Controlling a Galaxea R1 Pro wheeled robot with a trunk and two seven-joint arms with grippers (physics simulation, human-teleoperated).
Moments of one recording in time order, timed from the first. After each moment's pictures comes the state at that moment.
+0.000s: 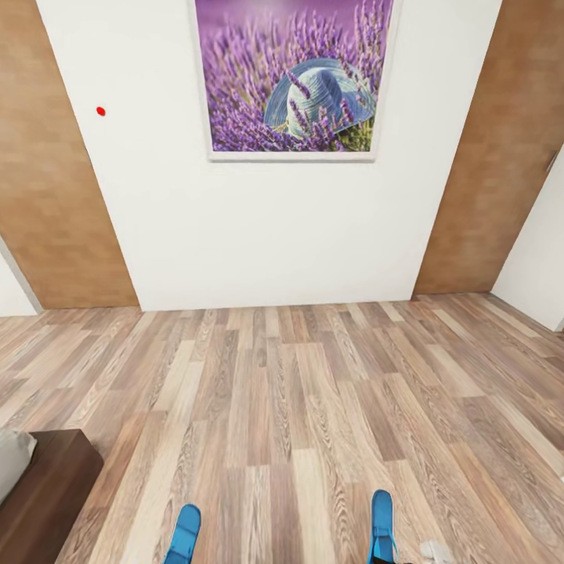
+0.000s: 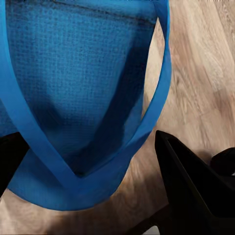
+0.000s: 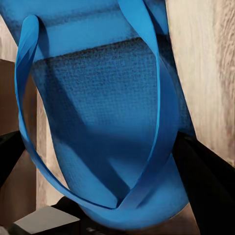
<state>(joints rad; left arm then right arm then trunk) -0.37 0.20 0.09 -0.05 -0.04 -0.25 -0.77 -0.36 -0.16 -0.78 -0.22 0.41 0.09 1.00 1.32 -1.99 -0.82</state>
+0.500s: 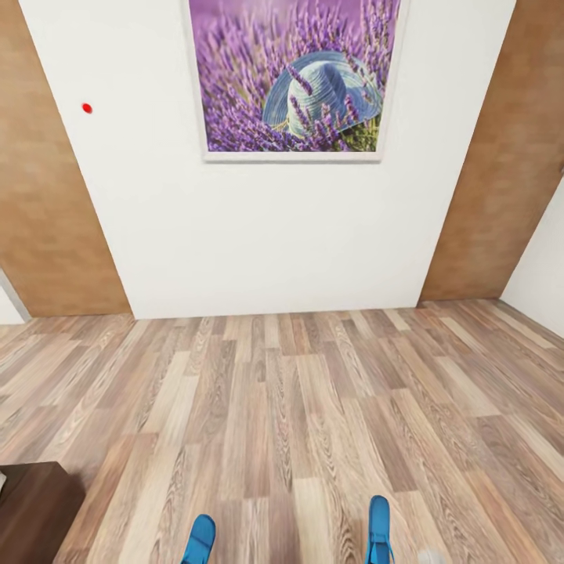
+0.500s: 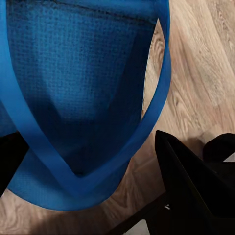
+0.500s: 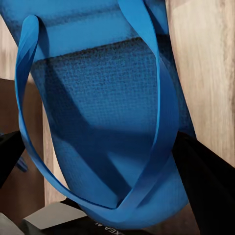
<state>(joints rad) -0.37 0.16 0.10 -0.02 -0.11 -0.30 -0.75 -0.36 -0.17 -0.79 -0.18 0.41 0.09 1.00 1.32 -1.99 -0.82</state>
